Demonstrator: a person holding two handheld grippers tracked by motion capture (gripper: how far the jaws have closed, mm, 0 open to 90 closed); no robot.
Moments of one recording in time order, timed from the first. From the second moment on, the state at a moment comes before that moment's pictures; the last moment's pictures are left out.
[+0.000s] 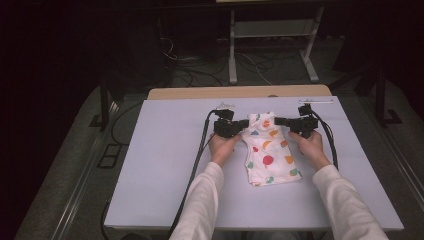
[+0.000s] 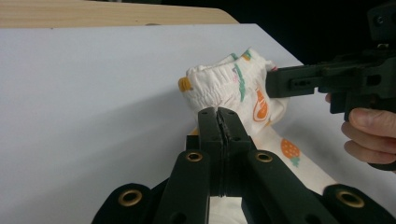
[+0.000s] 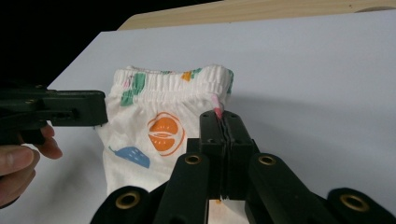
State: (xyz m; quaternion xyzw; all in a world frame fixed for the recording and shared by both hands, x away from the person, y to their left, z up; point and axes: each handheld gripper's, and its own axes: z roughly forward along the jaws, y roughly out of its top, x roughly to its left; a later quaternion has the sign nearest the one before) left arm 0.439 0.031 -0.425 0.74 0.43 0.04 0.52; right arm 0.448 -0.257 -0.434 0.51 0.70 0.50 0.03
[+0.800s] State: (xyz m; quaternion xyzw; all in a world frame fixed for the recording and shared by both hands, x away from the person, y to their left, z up) left arm 0.415 0.023 -0.421 0.75 0.40 0.04 0.52; right arm 0.419 -0.267 -0.427 0.50 0.70 0.51 0.05
